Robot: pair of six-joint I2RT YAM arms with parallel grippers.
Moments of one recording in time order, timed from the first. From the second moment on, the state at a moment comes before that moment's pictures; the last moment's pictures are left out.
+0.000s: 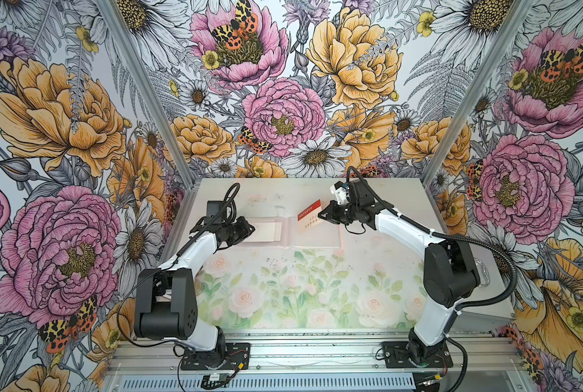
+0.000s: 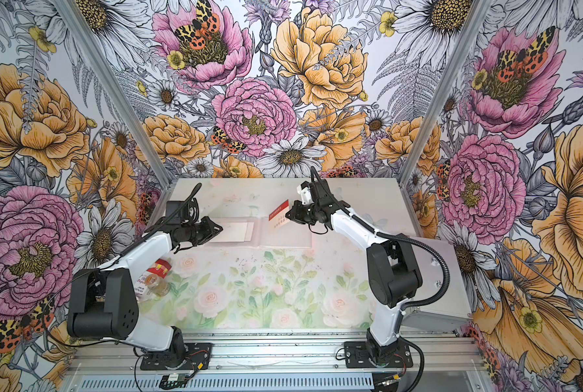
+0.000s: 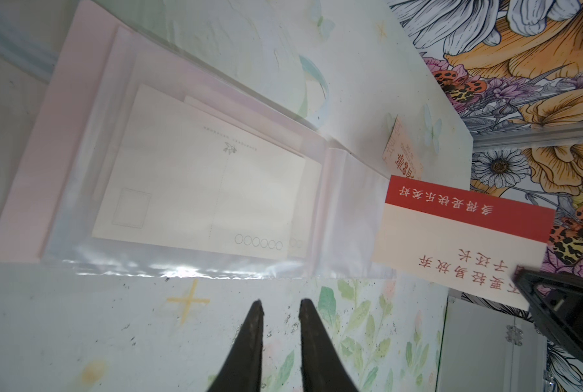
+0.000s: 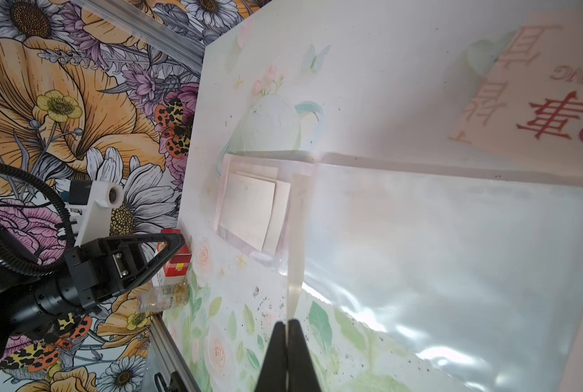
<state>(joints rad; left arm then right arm) -0.01 1.51 0.97 -0.40 0.44 -0.56 0.41 1.81 1.38 -0.31 -0.54 0.60</state>
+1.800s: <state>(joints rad) -0.03 1.63 0.93 -0.35 0.44 -0.56 0.52 2.12 1.42 -0.04 -0.61 0.80</state>
